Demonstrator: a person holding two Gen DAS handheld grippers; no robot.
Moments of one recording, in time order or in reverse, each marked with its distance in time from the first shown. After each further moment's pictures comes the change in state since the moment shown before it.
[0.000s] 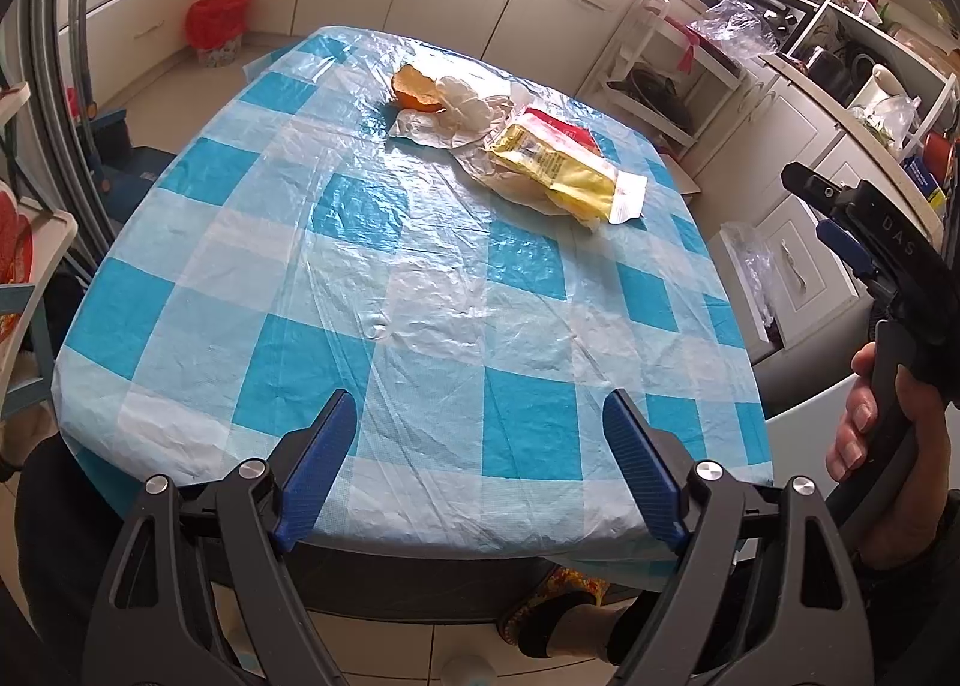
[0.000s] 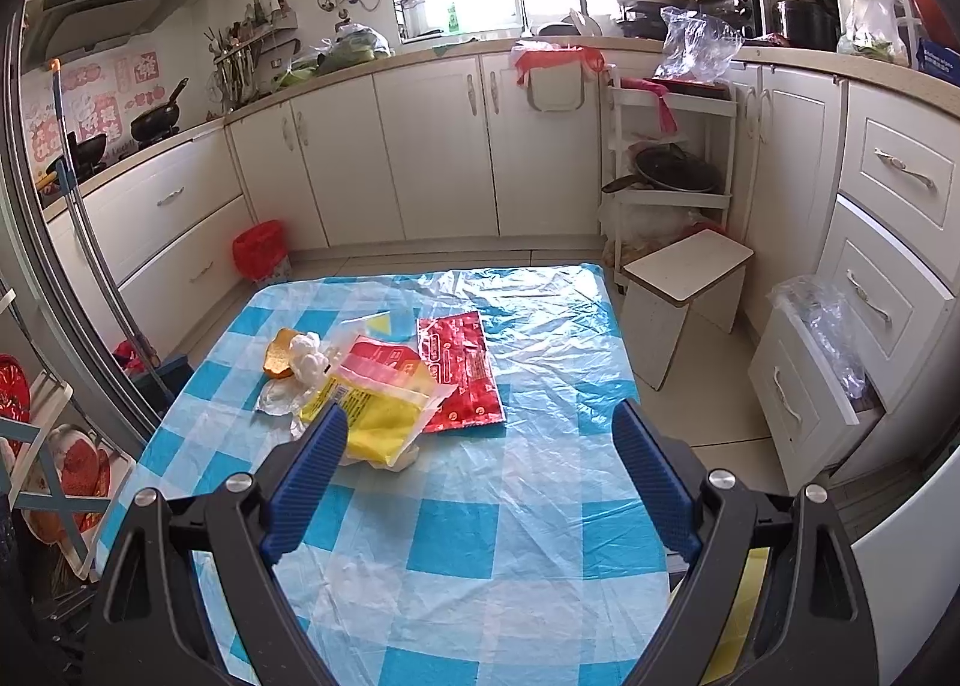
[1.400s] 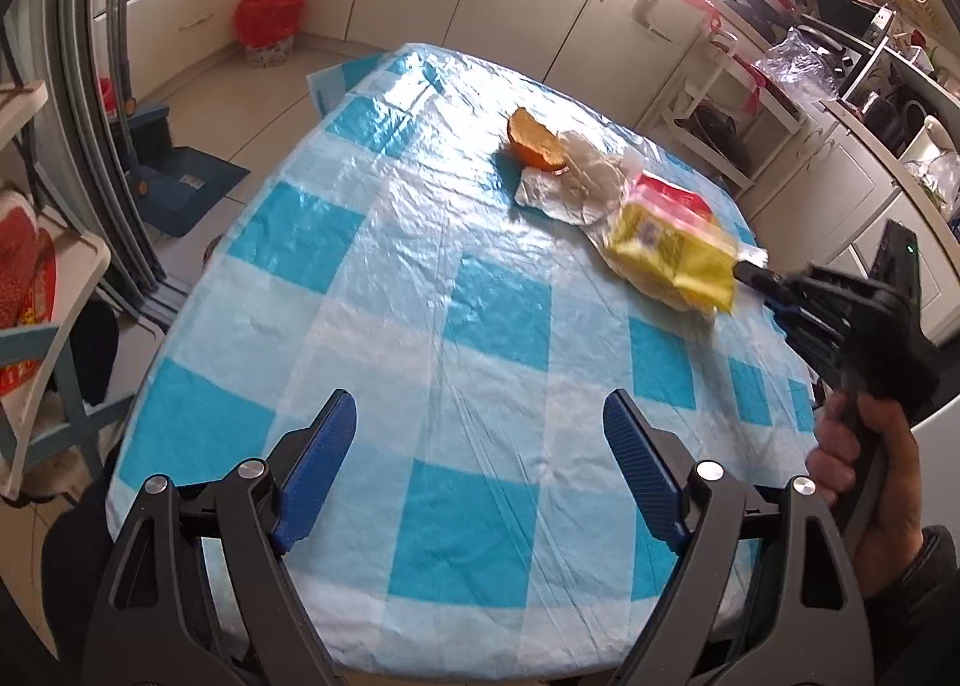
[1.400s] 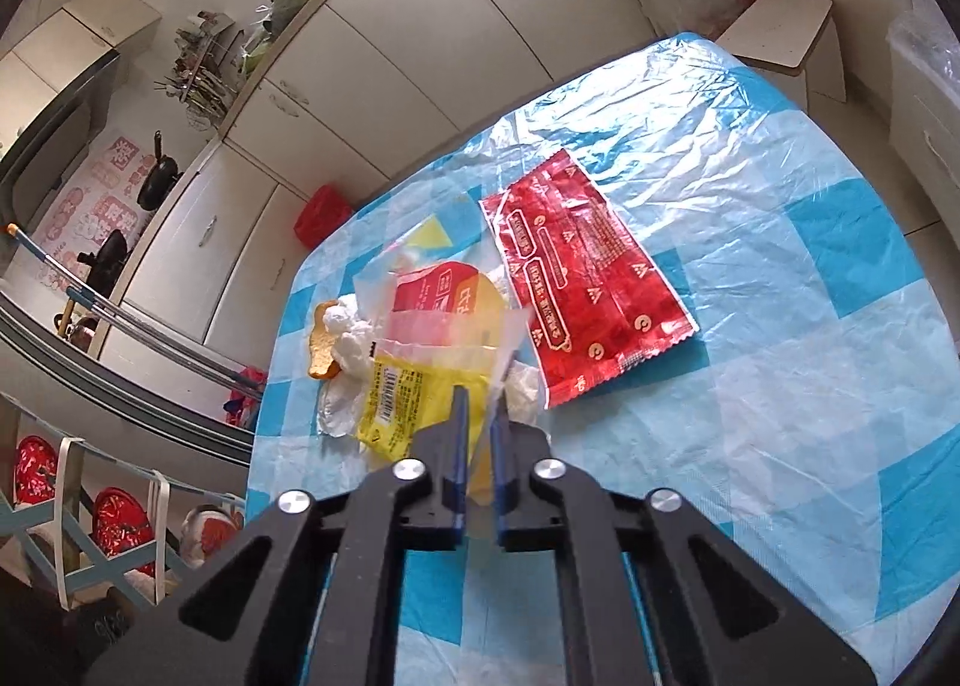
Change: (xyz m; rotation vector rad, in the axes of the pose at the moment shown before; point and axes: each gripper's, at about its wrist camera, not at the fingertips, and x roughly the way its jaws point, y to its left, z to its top) left arm 0.028 0.073 0.061 -0.080 -0.046 0.086; right arm 0.132 -0.005 -0.014 0.401 0.323 0.345
